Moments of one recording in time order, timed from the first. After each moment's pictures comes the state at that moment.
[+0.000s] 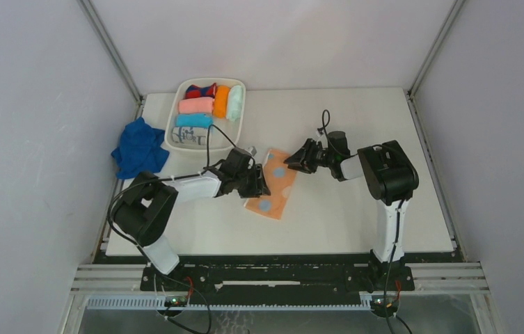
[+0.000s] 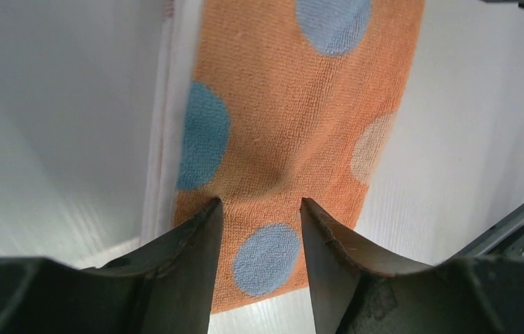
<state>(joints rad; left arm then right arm) -0.64 1.68 0.86 -0.10 0.17 -0.70 0.26 2.08 0.94 0.57 -0.75 0.96</state>
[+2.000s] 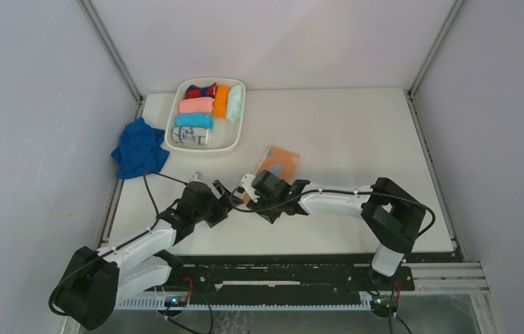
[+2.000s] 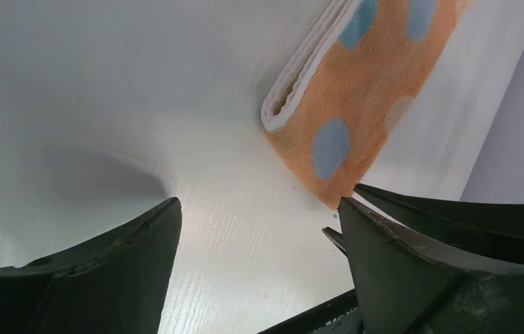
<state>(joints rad) -0.50 1.01 0.31 -0.04 0.06 -1.11 1.02 1.71 1.04 -0.32 0.02 -0.08</state>
